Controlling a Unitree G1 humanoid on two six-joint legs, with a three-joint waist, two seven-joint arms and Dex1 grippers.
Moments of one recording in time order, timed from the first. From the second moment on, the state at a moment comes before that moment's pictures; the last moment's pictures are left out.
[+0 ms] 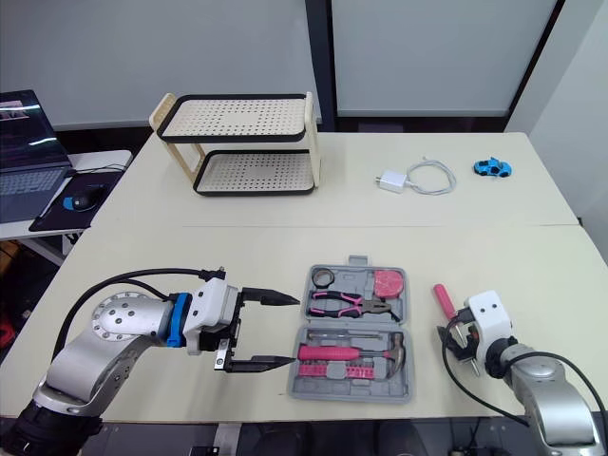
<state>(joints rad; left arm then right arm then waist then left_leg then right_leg) -0.14 0.78 -0.09 -0.39 -0.45 0.25 -1.22 0.13 -0.51 -0.14 -0.35 0.18 0.76 0.43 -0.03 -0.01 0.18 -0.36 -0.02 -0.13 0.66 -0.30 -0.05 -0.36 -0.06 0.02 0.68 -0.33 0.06</state>
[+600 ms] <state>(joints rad) -0.16 0.78 -0.10 -0.36 -0.44 0.22 -1.23 0.16 -0.45 -0.14 -0.28 0.17 0.60 0.40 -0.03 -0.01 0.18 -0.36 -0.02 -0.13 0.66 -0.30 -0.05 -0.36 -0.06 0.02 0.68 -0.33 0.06</state>
